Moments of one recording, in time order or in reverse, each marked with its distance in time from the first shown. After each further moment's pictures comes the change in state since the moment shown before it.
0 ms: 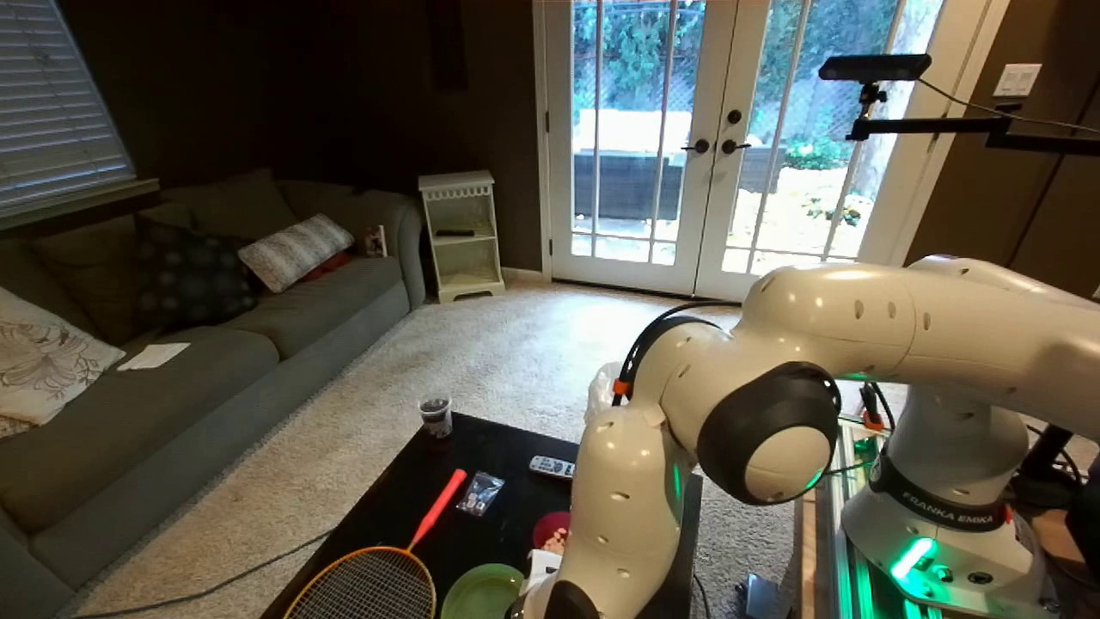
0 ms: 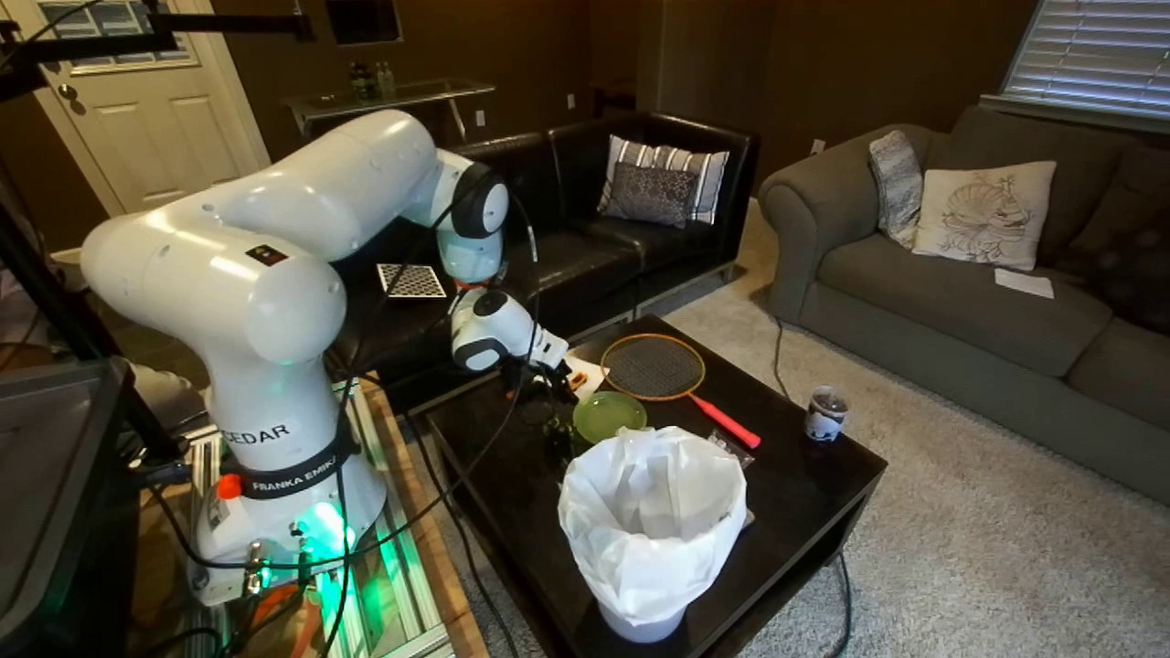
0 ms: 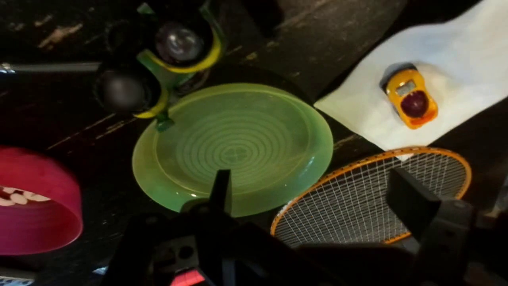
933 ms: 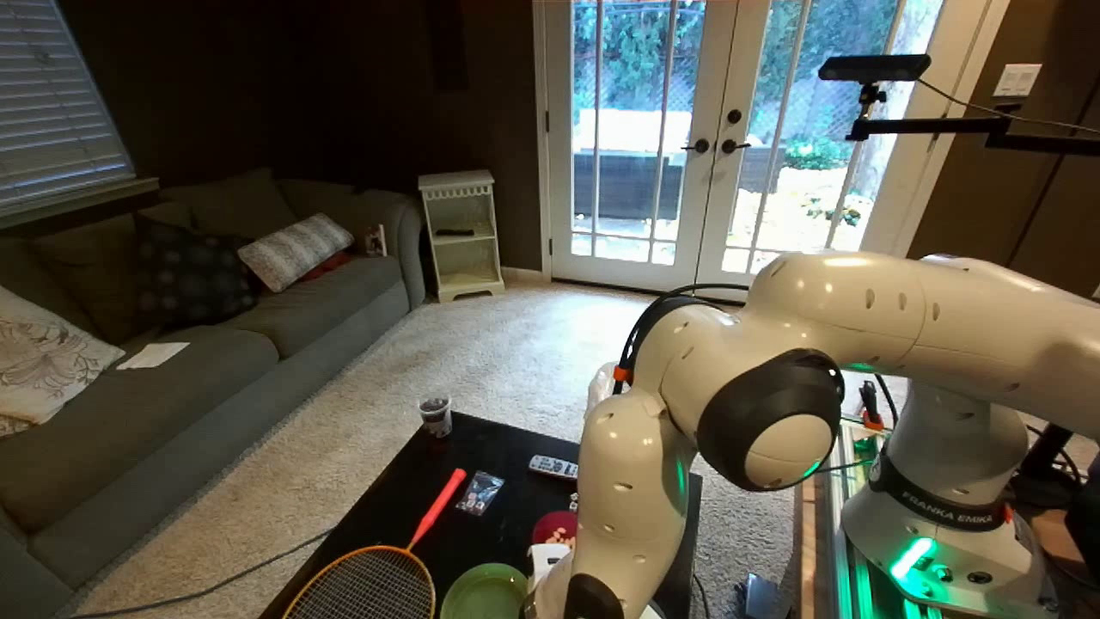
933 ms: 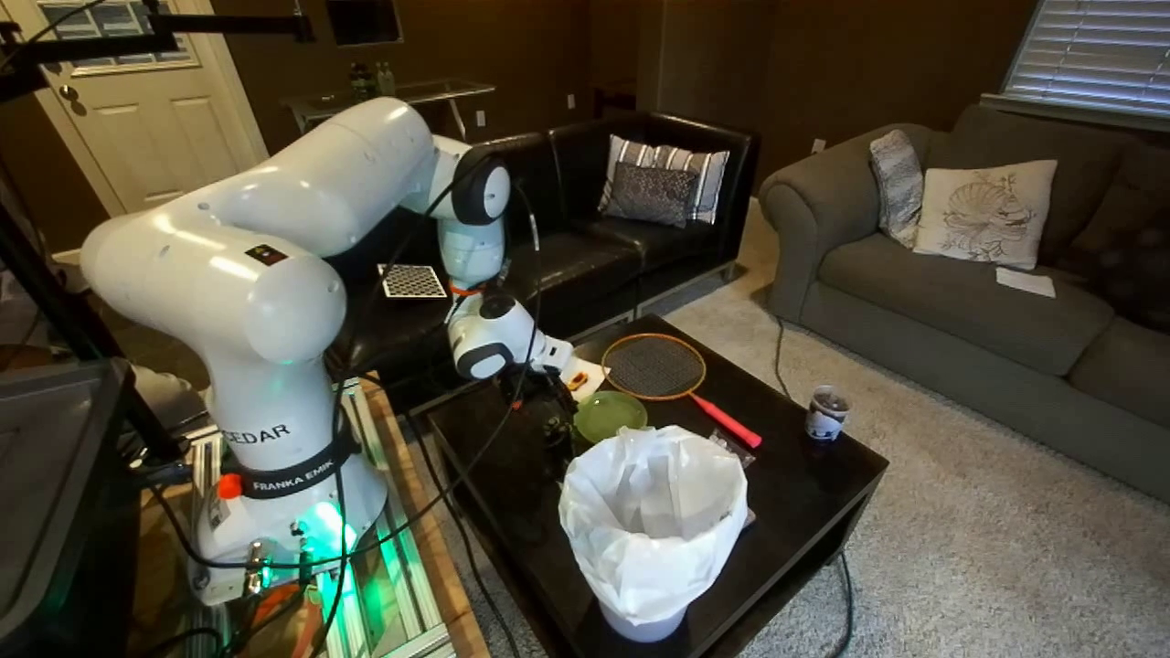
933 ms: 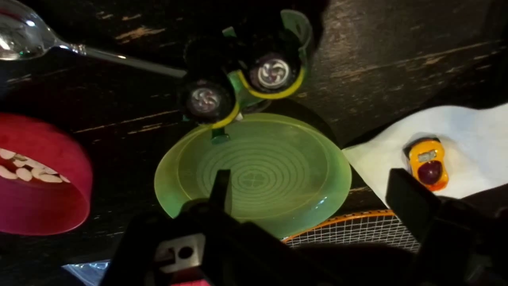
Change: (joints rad) arm 0.009 -0.047 -0.058 -0.125 -0.127 -0.090 -0.079
